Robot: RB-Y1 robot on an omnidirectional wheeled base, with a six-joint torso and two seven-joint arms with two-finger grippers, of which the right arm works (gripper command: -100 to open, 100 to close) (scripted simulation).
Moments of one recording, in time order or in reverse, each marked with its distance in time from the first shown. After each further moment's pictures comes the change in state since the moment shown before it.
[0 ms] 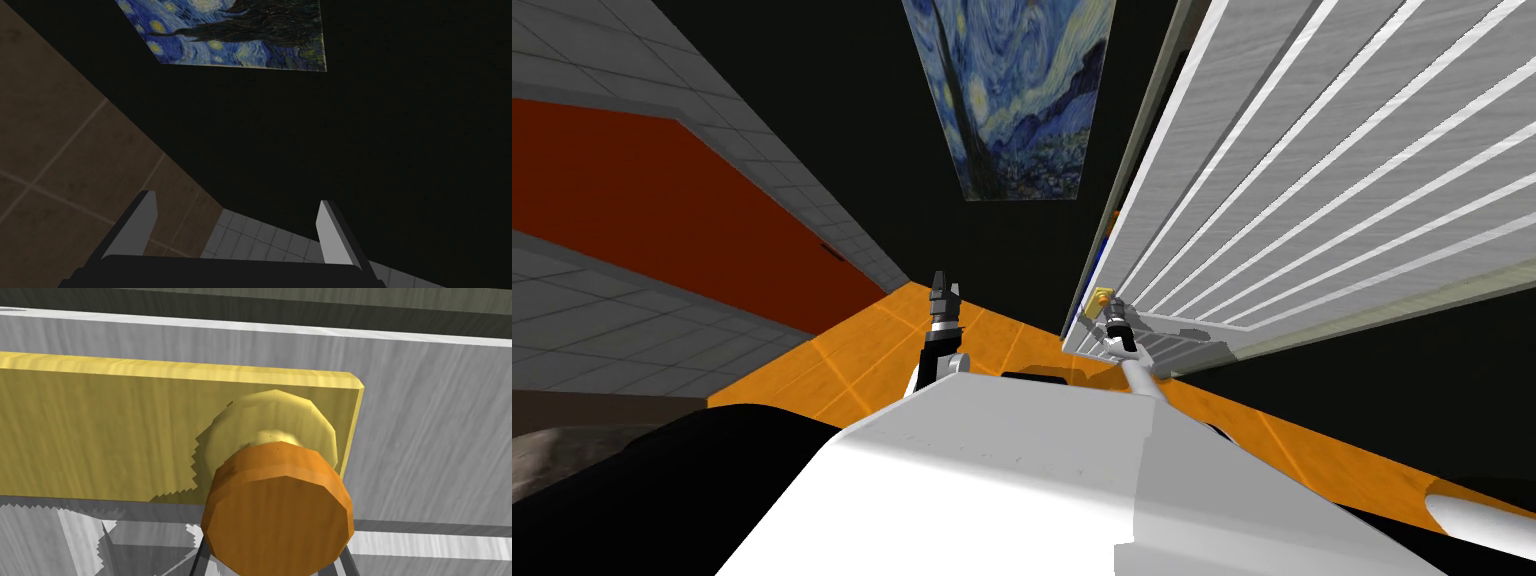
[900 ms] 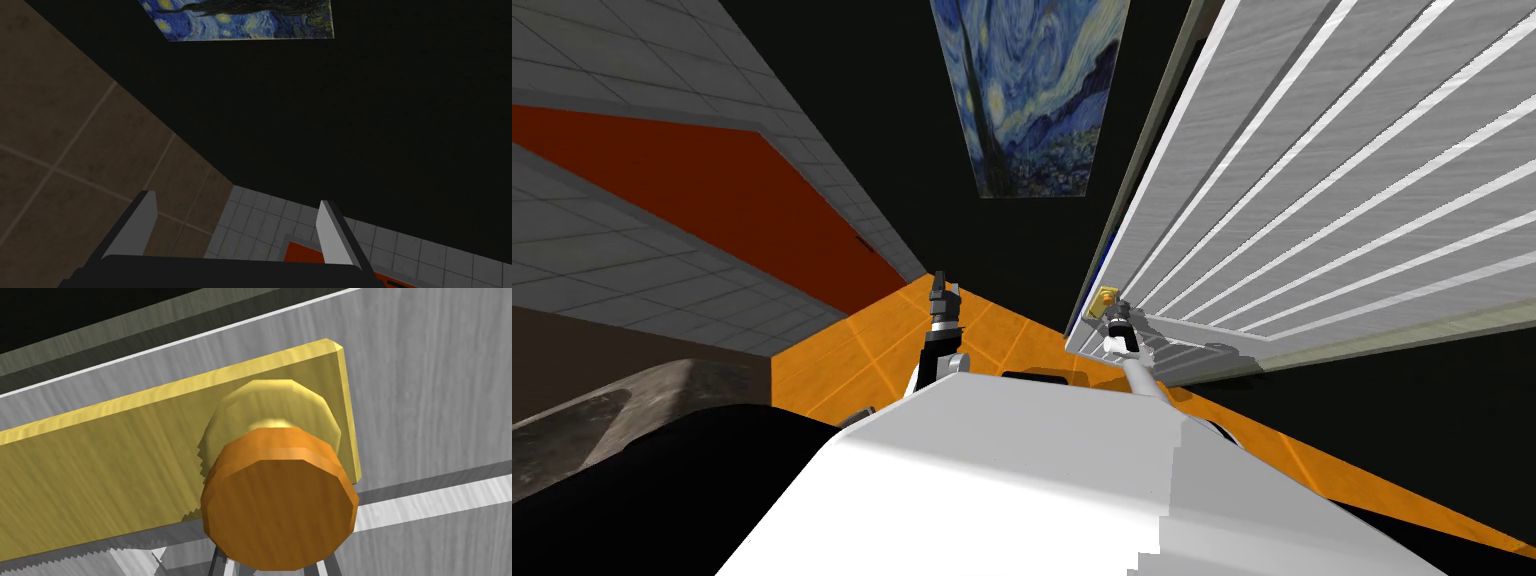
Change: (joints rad) arm -0.023 -0.004 -0.022 0.048 -0.129 -0.002 -0.204
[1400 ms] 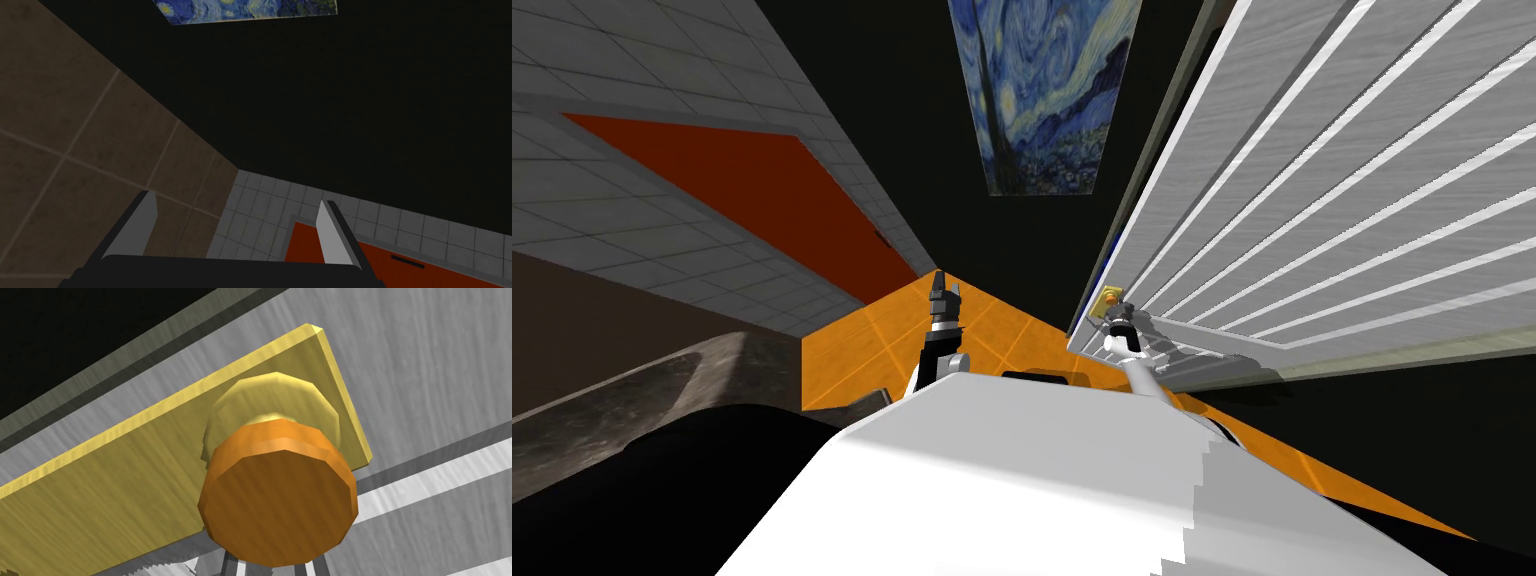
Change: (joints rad) arm -0.015 -0.004 -0.015 0.030 -0.082 -0.003 -0.126
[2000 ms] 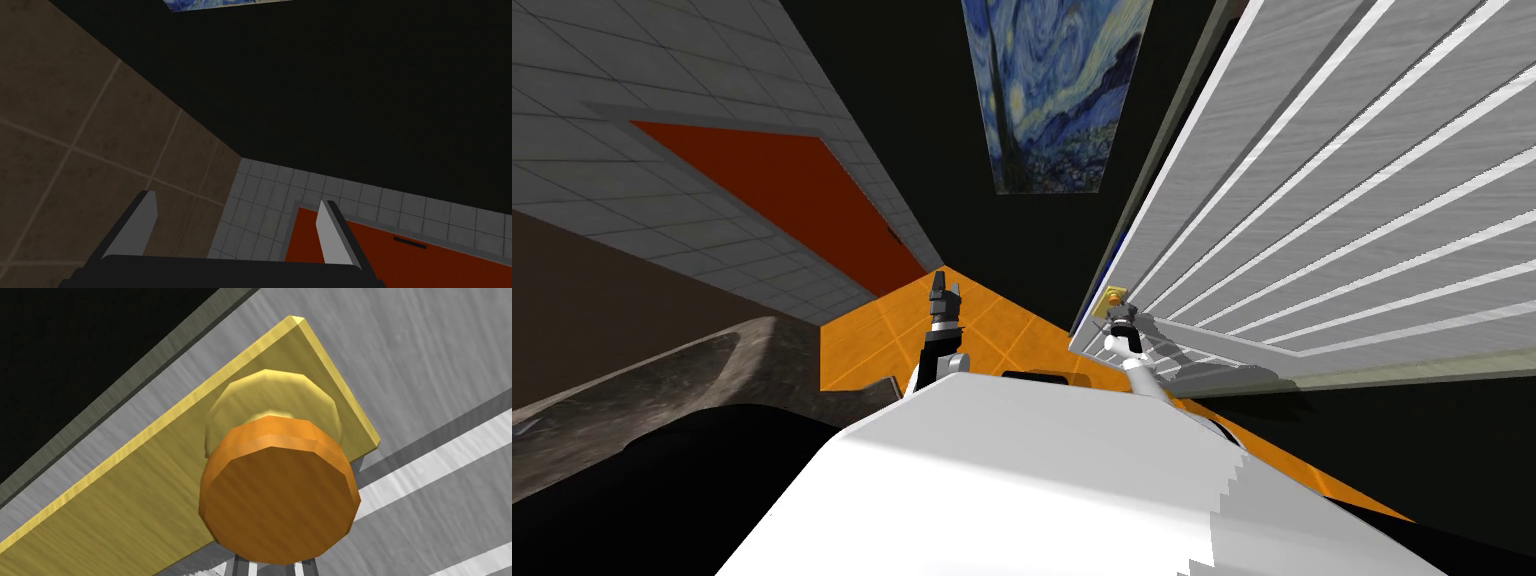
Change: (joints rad) arm 0.001 0.001 -0.011 0.004 -0.063 0.006 -0.107
